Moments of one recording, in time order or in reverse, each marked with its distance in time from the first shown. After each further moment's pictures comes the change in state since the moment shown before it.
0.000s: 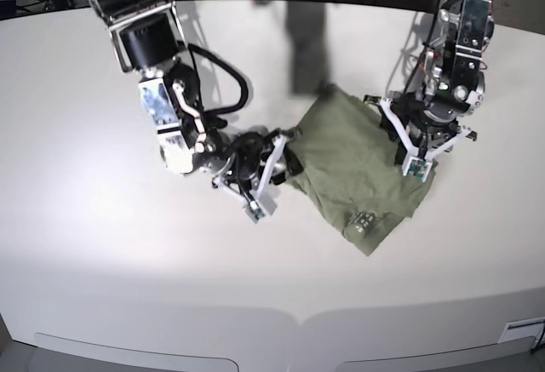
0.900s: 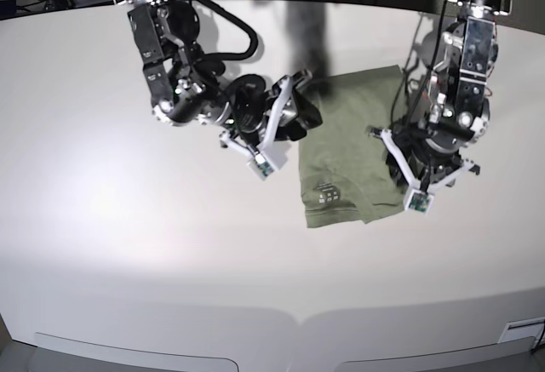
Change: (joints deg) left arm -6.4 0.1 0.0 0.0 0.5 -1.0 -1.6; right arm -15.6 0.4 3.0 27.5 7.5 0.1 -8.9
